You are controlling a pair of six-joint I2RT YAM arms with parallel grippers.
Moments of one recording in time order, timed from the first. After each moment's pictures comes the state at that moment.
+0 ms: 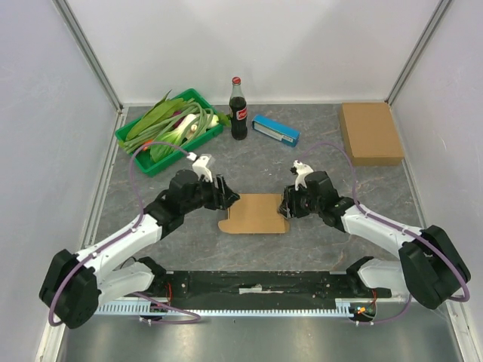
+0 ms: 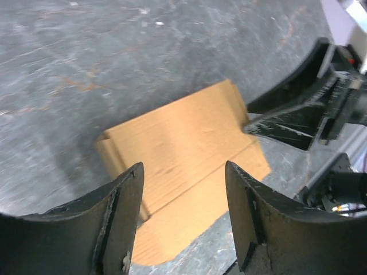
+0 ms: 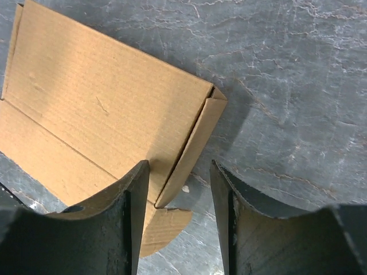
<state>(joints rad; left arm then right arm) -0.64 1.08 0.59 0.04 0.18 -0.52 0.55 1.24 0.54 -0.02 -0.21 0.34</state>
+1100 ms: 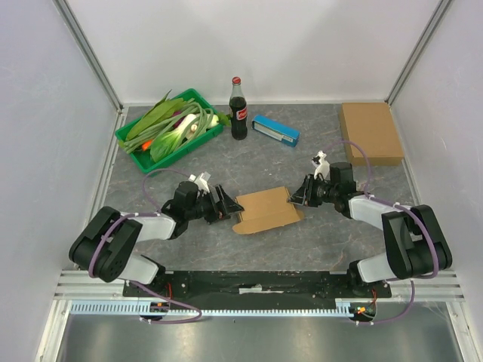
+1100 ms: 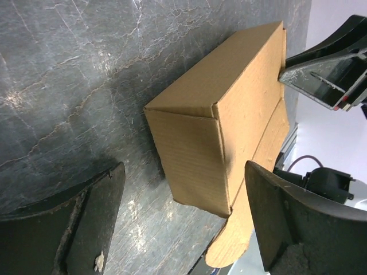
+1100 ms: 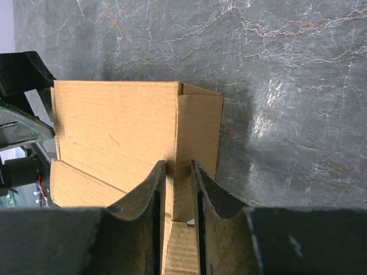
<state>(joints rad) -0.48 1.43 0.34 0.52 0.46 -0.89 0.21 1.43 0.52 0.16 -0.62 0.42</state>
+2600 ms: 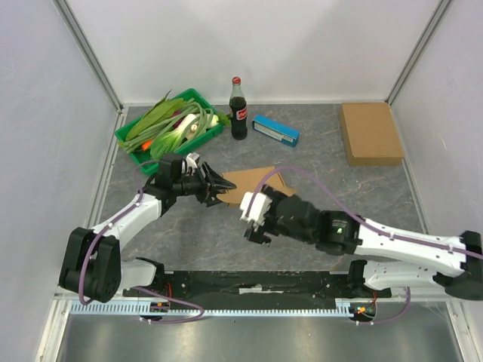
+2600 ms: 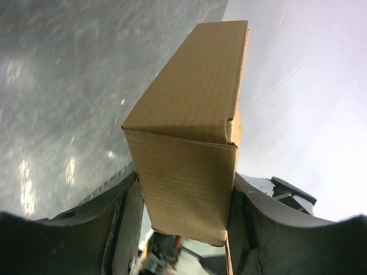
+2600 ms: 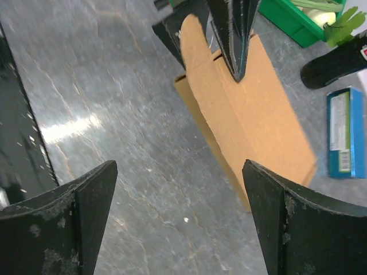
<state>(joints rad) -0.31 1.28 0.66 0.03 0.76 -1.19 1.18 1.03 0.92 -0.34 0.18 -0.21</state>
